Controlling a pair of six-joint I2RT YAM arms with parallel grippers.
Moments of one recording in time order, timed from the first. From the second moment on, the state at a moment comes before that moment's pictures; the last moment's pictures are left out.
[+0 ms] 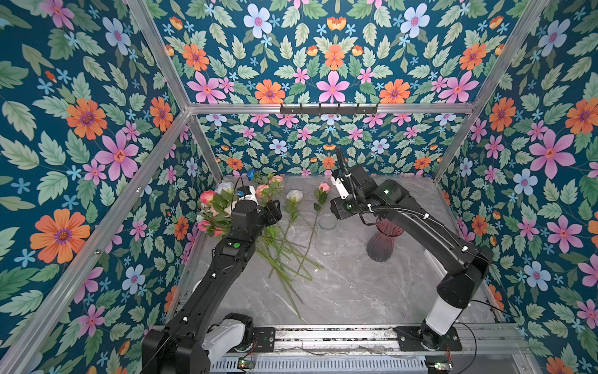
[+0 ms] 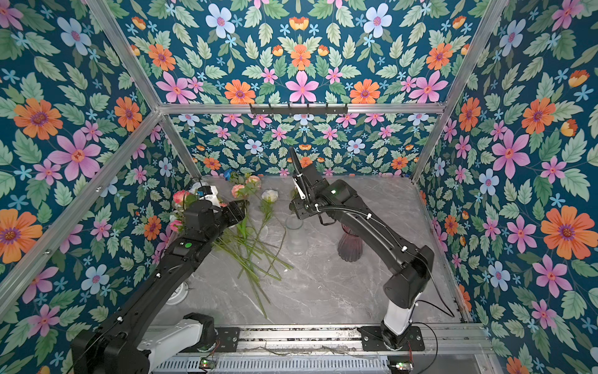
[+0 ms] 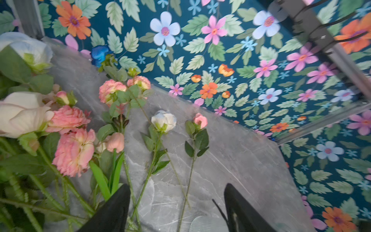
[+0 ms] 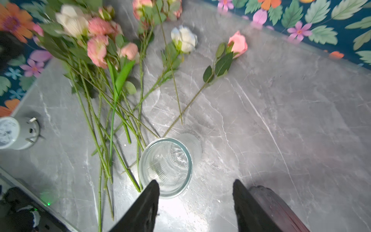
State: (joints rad) left arm -0.27 1.10 0.87 -0.17 -0.06 -0.56; right arm 0.73 1.71 1.88 -1.03 0.11 0.24
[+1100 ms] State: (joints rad) left arm -0.27 1.67 1.00 -0.25 -0.26 -0.58; right arm 0.69 1.25 1.34 -0.78 0.10 0.27
